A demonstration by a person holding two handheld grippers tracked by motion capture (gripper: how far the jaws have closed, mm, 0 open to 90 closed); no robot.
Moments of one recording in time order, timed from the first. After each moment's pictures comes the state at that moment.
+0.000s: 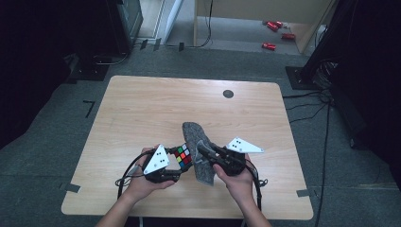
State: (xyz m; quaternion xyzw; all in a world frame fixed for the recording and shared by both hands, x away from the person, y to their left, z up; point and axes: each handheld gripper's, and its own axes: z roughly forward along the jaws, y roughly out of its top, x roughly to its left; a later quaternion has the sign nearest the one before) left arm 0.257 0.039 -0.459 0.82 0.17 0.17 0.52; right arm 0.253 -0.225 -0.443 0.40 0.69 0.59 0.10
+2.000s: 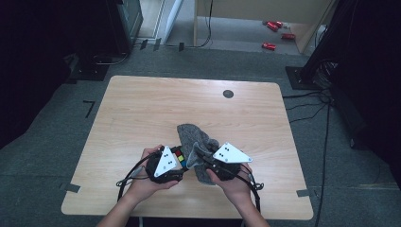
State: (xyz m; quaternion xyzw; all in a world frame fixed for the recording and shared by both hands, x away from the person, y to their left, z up) left arm 0.253 0.027 -0.459 0.83 0.18 0.22 0.48; right arm 0.235 -0.201 -0.427 0.33 0.75 0.53 0.24
